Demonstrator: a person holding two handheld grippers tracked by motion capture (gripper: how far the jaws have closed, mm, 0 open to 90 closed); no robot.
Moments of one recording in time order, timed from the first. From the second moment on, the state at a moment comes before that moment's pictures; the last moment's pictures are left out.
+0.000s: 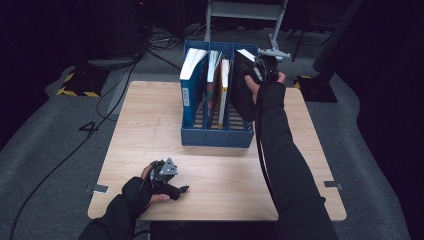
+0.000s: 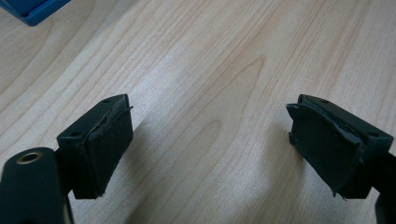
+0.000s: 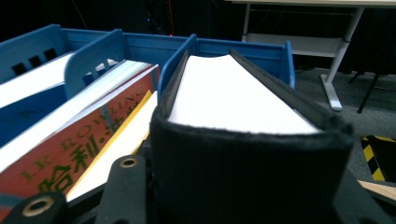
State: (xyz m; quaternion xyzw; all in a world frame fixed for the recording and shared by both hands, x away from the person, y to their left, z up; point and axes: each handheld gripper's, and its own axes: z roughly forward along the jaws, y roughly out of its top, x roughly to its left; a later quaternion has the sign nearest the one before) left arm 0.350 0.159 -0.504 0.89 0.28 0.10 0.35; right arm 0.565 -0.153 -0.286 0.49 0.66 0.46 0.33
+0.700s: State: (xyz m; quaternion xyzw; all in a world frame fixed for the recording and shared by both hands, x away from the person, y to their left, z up) left arm 0.351 0.158 -0.504 0.89 0.27 0.10 0.35; right arm 0.584 -0.144 -0.333 0.52 0.64 0.46 0.33
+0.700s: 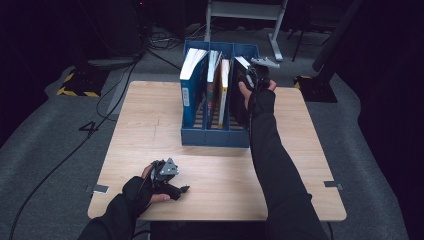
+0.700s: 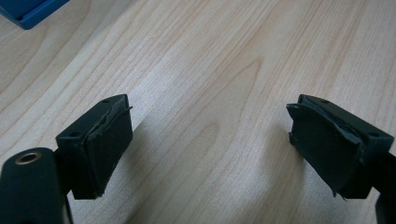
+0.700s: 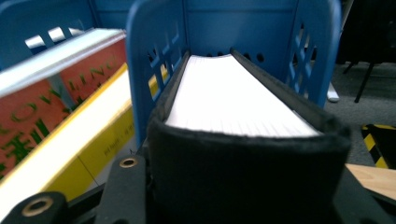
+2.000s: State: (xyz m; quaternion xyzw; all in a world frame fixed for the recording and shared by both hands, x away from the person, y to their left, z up) left arm 0.350 0.158 -0.504 0.89 0.27 0.10 0.36; right arm 0.549 -0.163 -0.364 0.48 0.69 0.46 0.29
